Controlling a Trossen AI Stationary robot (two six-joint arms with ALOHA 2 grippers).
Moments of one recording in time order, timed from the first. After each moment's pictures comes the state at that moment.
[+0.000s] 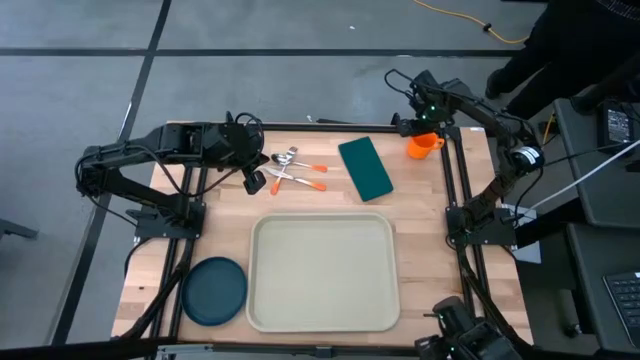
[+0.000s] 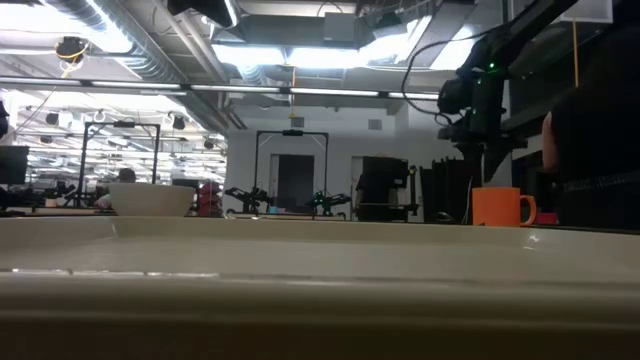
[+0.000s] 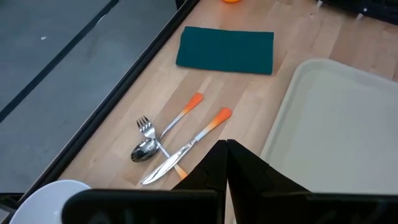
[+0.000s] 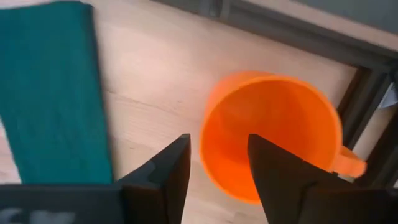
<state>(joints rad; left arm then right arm) 0.13 1.17 1.43 -1.07 -0.29 -0.30 -1.07 1.66 1.30 -1.06 -0.03 0.20</state>
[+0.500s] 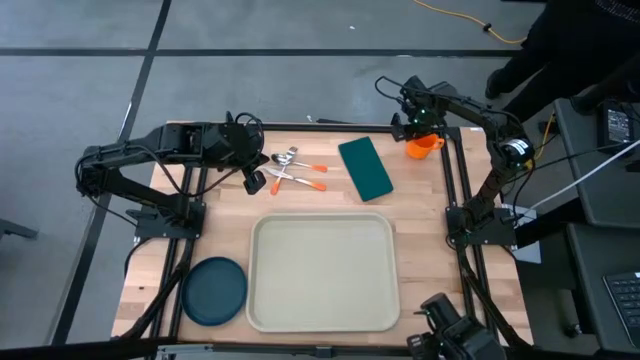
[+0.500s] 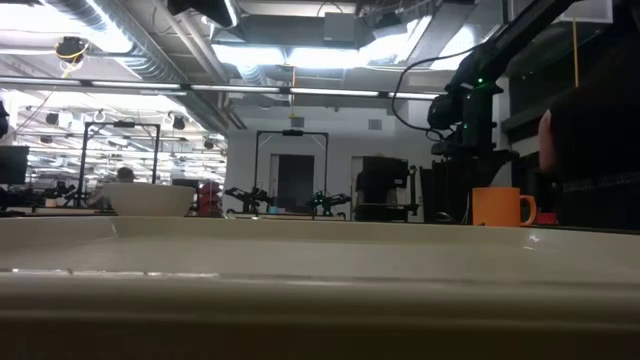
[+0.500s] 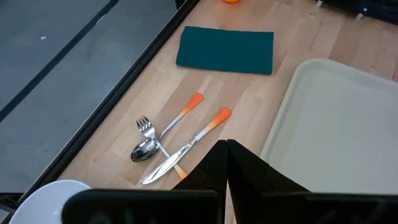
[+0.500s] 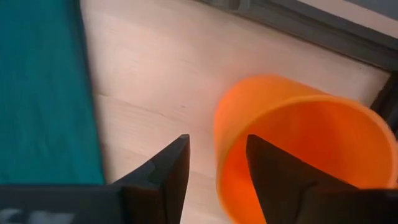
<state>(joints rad) 0.13 1.17 1.43 -1.07 -0.29 -0.30 -1.04 1.75 1.30 -1.02 -0.02 0.22</state>
